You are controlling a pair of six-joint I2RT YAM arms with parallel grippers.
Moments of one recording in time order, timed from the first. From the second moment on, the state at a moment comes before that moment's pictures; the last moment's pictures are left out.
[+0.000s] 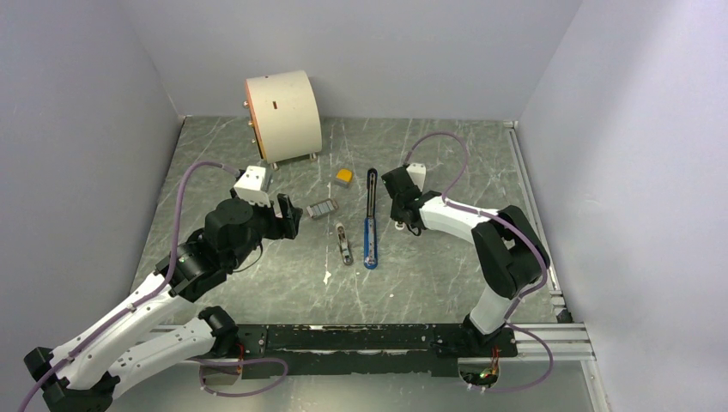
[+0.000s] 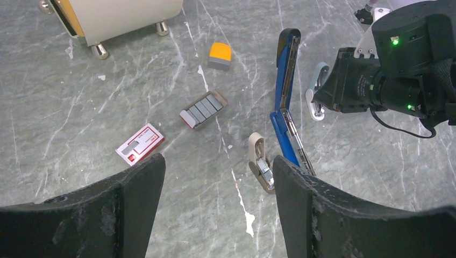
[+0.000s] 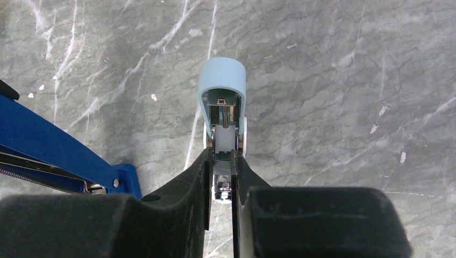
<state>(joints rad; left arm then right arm) -0.79 0.74 0.82 -0.41 -0.40 -0.37 0.57 1.71 0.98 -0.23 0.42 0.57</state>
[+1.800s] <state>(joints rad) -0.79 0.75 0.82 -0.41 -0.41 -0.37 0.57 1.68 0.96 -0.22 0.40 0.51</state>
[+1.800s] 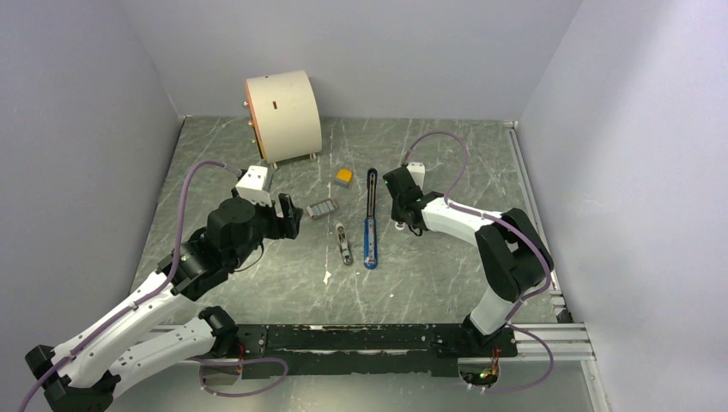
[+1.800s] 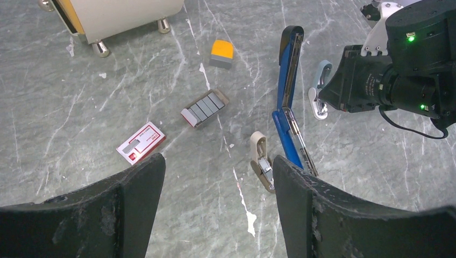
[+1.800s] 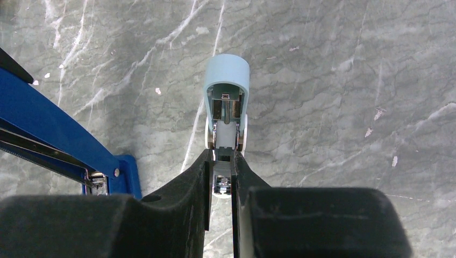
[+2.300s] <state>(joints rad) -0.79 0.75 0.82 -0.41 -0.41 -0.37 0.57 1.70 0.96 -0.22 0.40 0.51</state>
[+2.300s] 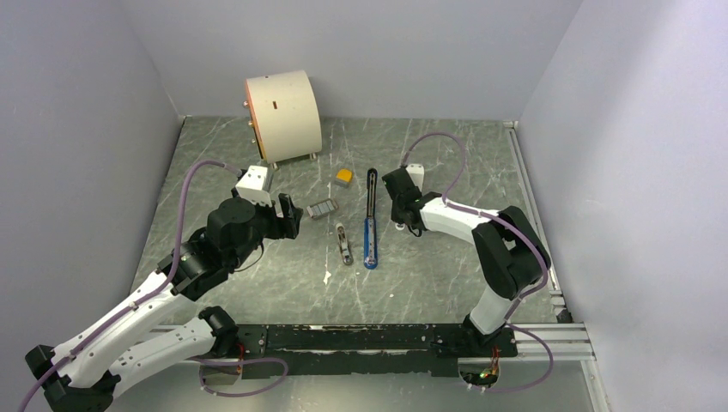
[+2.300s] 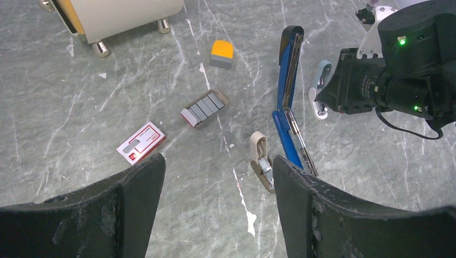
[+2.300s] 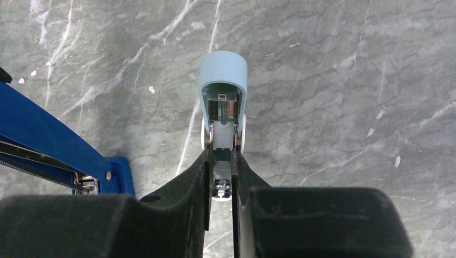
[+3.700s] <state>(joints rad) -0.79 0.82 0.82 -0.41 -0.34 -0.40 0.61 1.55 1.13 -0.23 0.17 0.39</state>
